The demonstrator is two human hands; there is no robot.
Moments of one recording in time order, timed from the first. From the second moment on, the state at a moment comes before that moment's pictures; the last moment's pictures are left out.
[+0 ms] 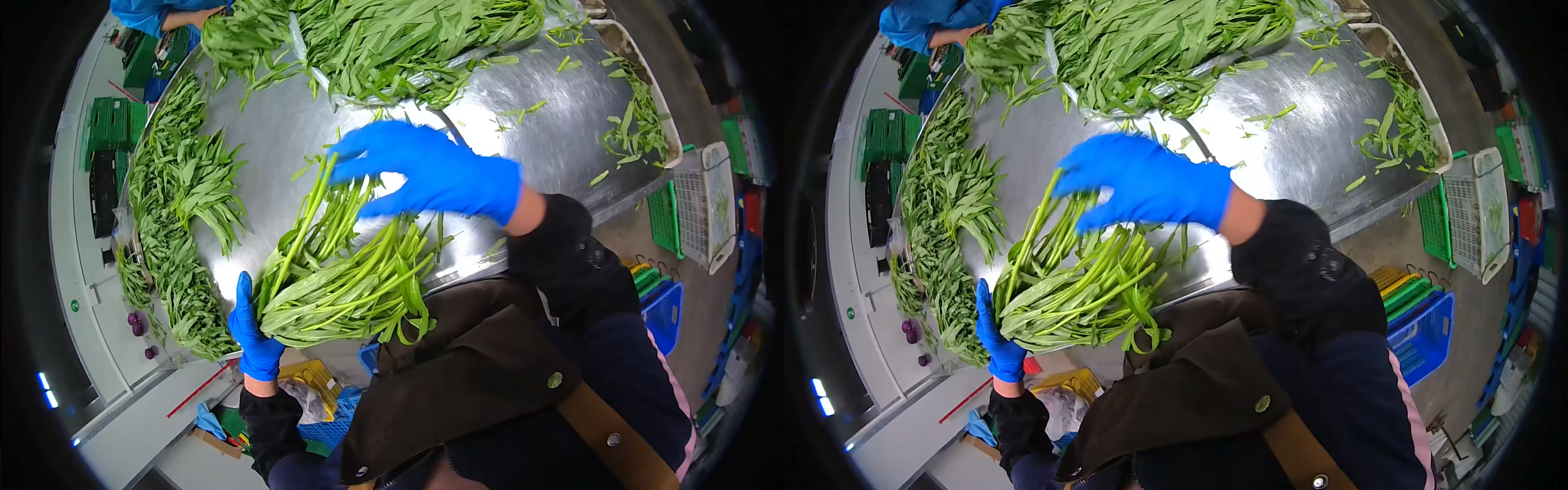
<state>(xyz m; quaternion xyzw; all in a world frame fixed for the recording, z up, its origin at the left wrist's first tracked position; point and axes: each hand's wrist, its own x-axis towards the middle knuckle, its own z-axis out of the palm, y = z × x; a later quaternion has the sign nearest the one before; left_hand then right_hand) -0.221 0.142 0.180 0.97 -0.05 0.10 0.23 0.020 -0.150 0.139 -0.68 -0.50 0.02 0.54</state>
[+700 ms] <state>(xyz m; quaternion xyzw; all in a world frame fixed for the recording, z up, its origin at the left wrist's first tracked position) -0.212 0.129 0.173 0.86 0.10 0.09 0.49 -0.009 -0.115 0.095 -0.35 -0.33 0.49 0.72</state>
